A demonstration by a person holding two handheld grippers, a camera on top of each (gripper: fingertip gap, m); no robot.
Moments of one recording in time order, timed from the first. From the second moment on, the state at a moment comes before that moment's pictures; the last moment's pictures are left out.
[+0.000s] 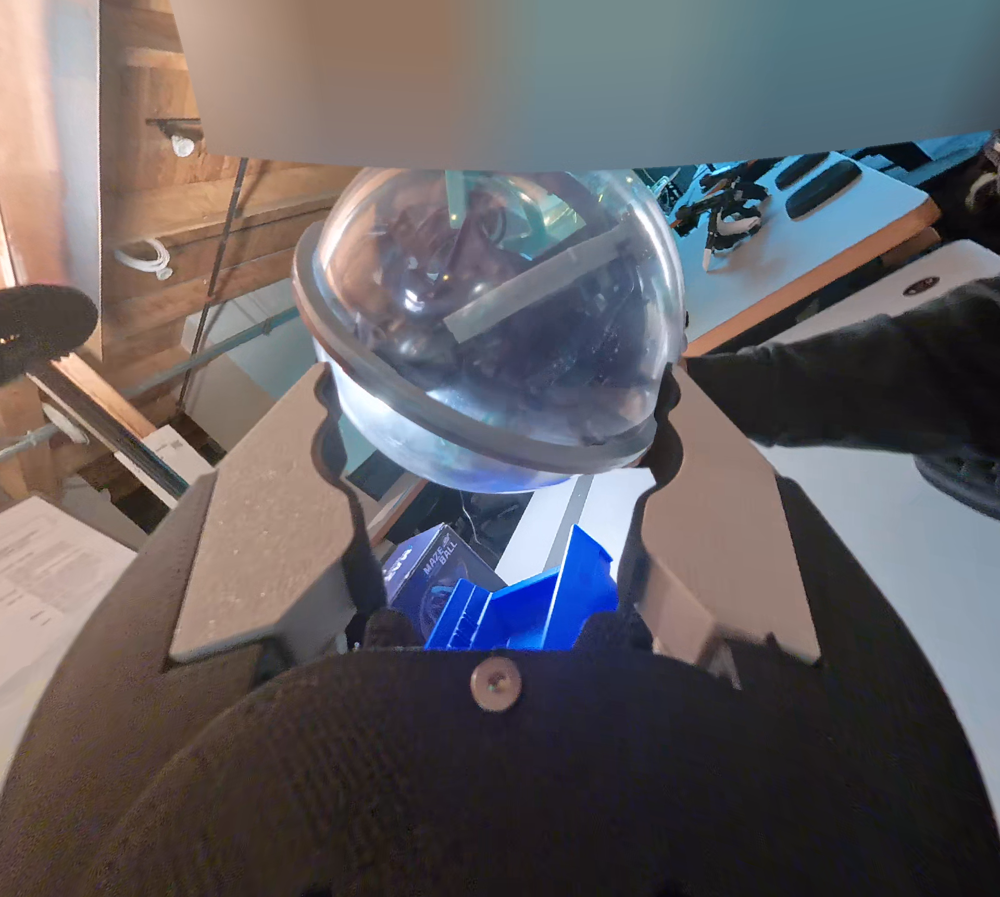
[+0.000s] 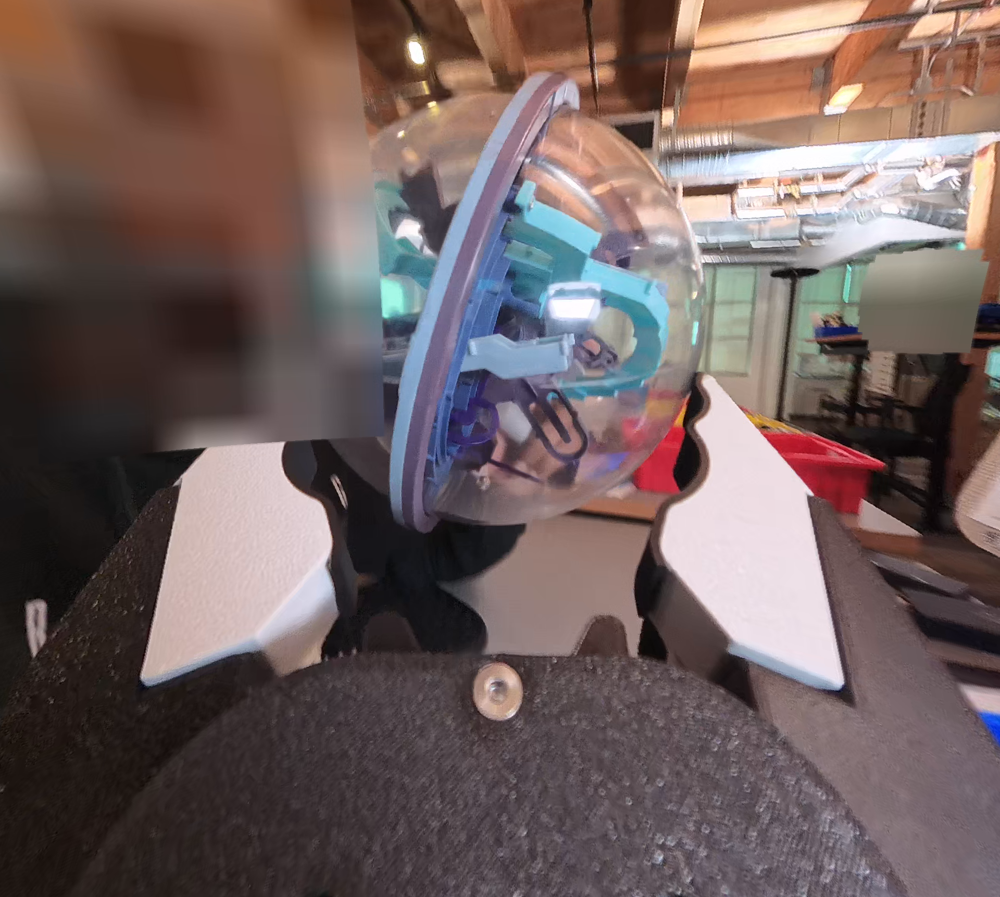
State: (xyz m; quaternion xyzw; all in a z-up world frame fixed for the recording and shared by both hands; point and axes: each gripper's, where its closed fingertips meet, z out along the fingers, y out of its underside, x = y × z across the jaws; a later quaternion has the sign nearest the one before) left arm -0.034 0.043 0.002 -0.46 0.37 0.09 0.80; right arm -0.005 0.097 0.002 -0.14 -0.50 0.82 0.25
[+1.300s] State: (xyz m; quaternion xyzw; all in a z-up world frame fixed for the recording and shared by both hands) left arm -0.015 0.025 -0.004 -0.36 0.46 0.26 0.77; right arm -0.018 0.081 -0.030 -0.15 -0.61 0.71 0.33
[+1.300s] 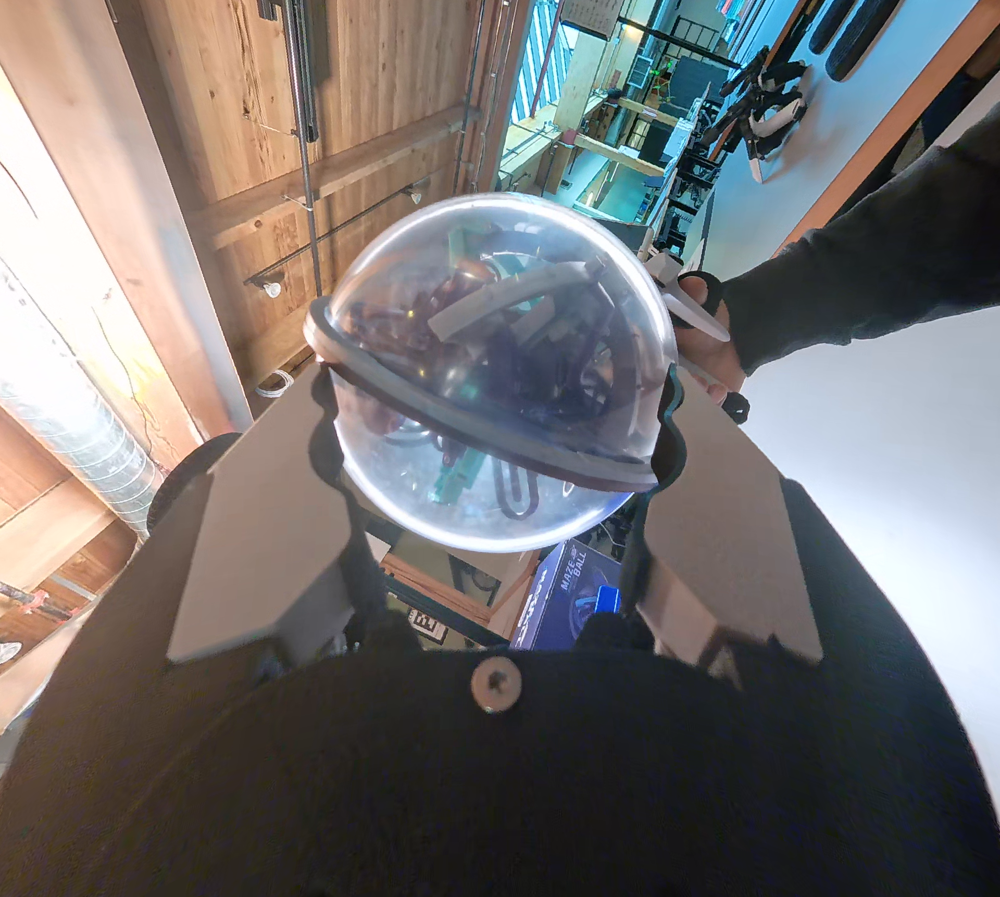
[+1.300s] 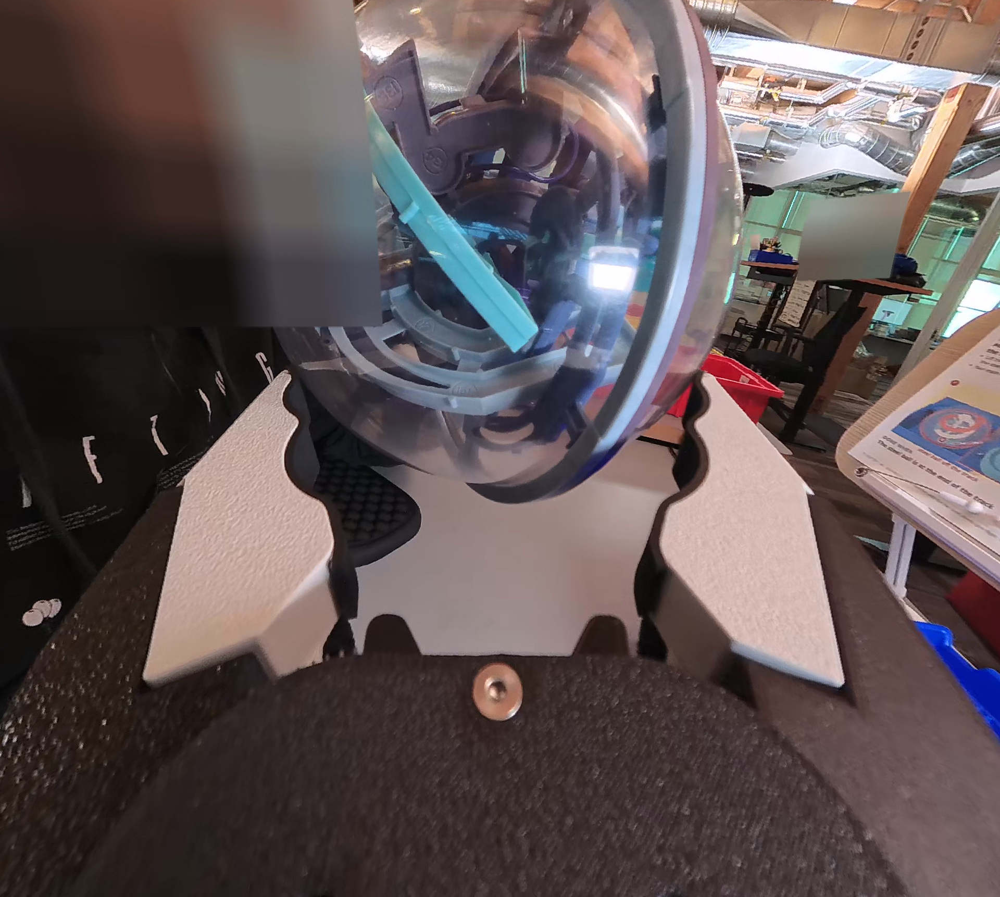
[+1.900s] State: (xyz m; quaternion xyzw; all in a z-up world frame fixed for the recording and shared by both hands) left arm -0.021 0.036 -0.003 -0.43 0.42 0.25 0.76; right arm -0.029 0.090 -0.035 -0.15 -0.53 0.80 0.25
